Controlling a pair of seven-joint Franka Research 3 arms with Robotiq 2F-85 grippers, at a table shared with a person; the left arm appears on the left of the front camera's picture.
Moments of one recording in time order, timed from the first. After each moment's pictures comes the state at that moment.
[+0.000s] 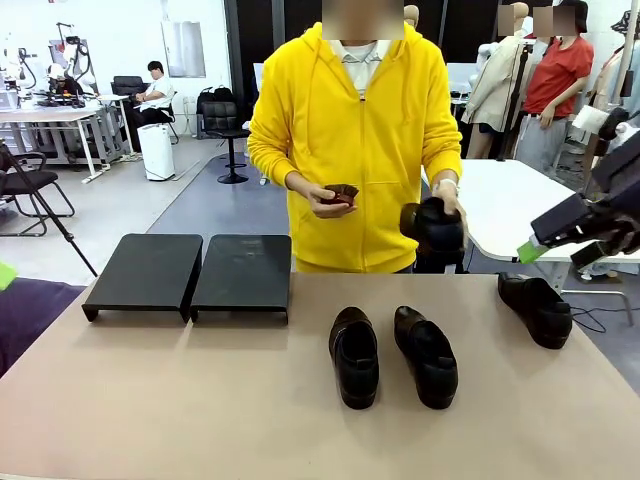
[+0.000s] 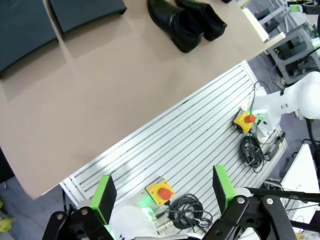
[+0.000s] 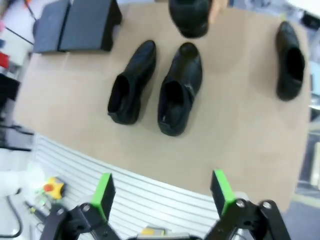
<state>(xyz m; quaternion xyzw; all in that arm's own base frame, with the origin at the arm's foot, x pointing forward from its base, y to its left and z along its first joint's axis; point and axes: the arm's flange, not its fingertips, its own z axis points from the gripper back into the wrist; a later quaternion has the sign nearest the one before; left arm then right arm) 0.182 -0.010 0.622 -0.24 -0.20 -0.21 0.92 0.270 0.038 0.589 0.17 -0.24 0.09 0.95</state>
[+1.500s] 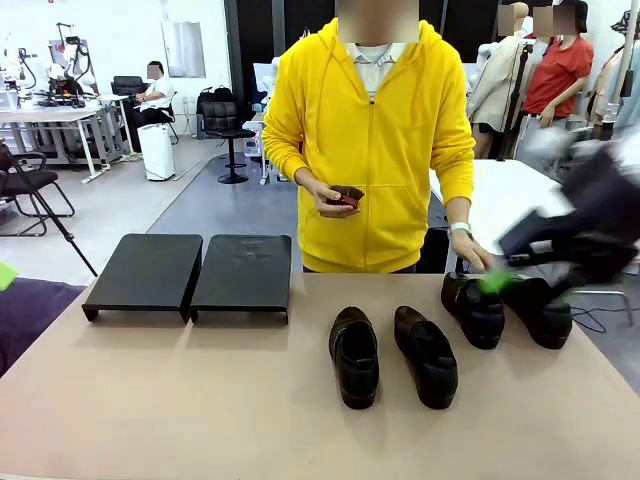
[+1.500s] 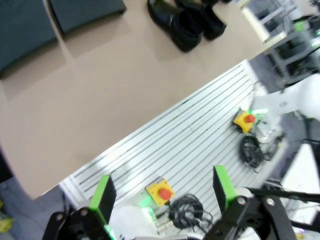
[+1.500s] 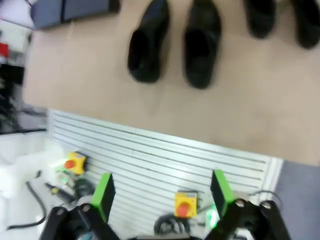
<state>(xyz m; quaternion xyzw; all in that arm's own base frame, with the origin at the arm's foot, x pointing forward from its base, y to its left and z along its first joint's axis) 0.182 -0.011 0.622 -0.24 -0.20 -0.21 0.92 0.252 0.130 0.580 0.17 -0.13 0.06 0.98</state>
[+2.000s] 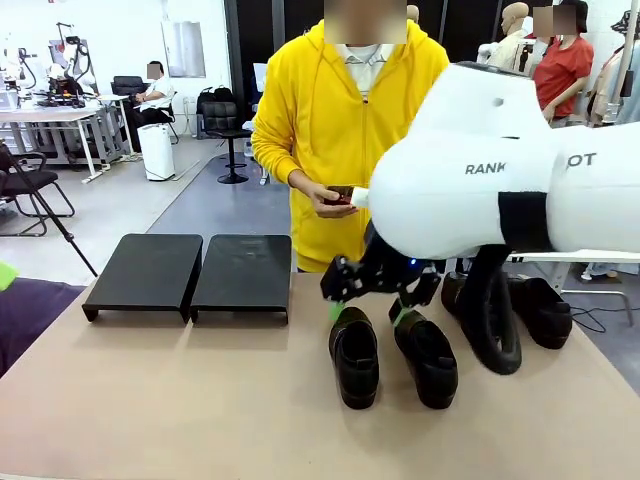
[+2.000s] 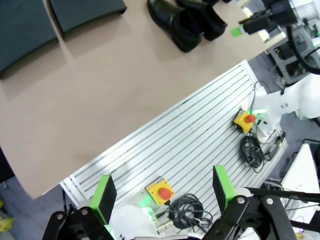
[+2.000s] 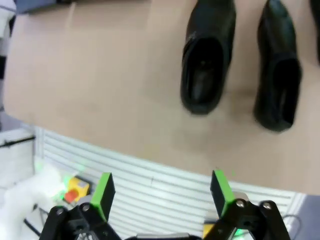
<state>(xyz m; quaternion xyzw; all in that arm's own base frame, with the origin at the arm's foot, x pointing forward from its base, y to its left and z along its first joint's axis) 0.182 -0.011 0.622 -0.24 -0.20 -0.21 0.92 0.322 0.284 0.511 0.13 -0.12 0.07 0.98</state>
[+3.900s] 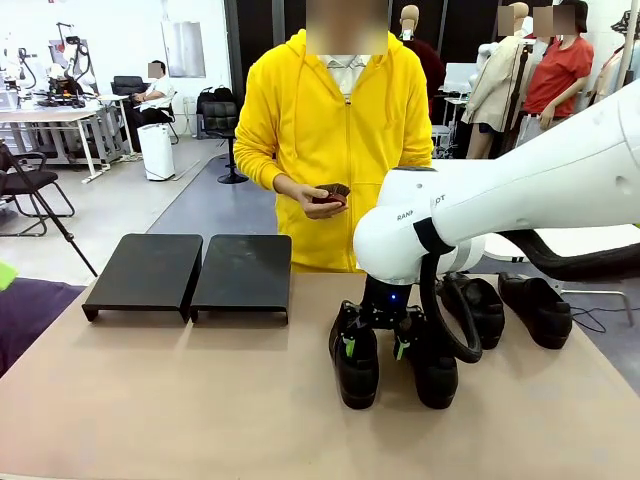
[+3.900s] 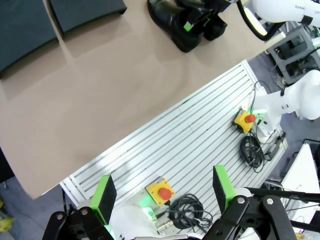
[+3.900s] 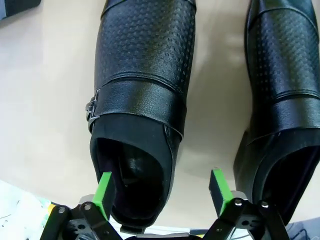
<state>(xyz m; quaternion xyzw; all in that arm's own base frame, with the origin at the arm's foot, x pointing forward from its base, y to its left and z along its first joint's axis) 0.182 -0.011 0.622 -0.24 -0.20 -0.21 0.92 0.463 0.274 0.356 0.06 0.03 0.01 1.00</state>
